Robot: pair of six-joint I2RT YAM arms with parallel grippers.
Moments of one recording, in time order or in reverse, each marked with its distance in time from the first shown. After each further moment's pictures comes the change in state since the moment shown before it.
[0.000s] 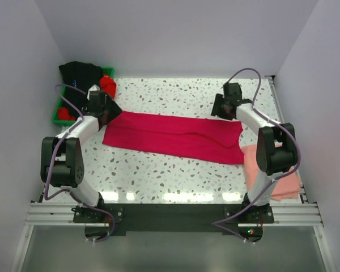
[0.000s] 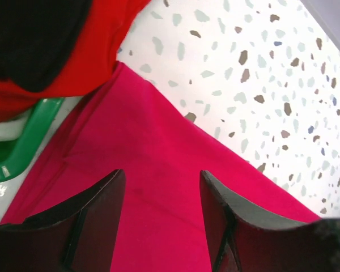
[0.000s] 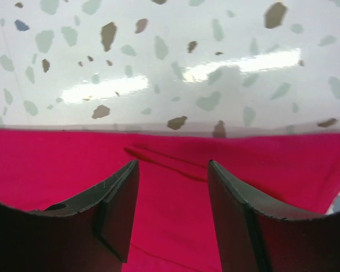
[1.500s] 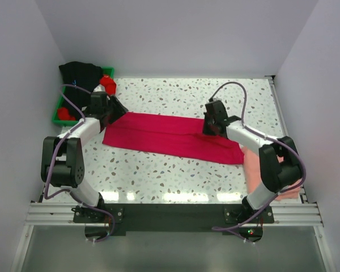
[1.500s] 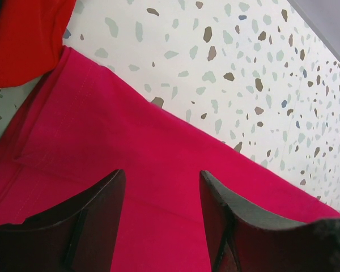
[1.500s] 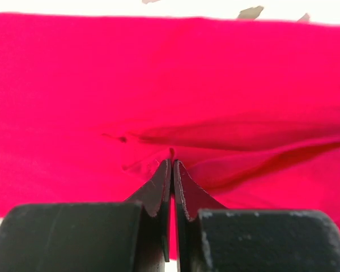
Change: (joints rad) left arm -0.019 0.000 -0.032 0.085 0.134 0.013; right arm 0.249 -0.157 -0.229 0.042 0.094 0.072
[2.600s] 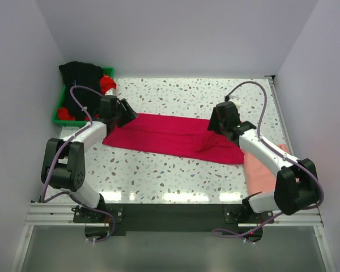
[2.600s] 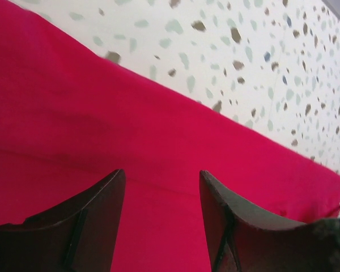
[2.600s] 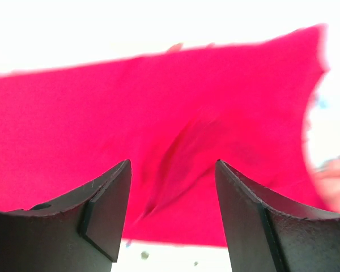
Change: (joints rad) left arm -0.089 -0.027 -0.048 0.015 0.021 -0.004; right arm 0.020 -0.261 -0.116 -0.027 0.170 0.072
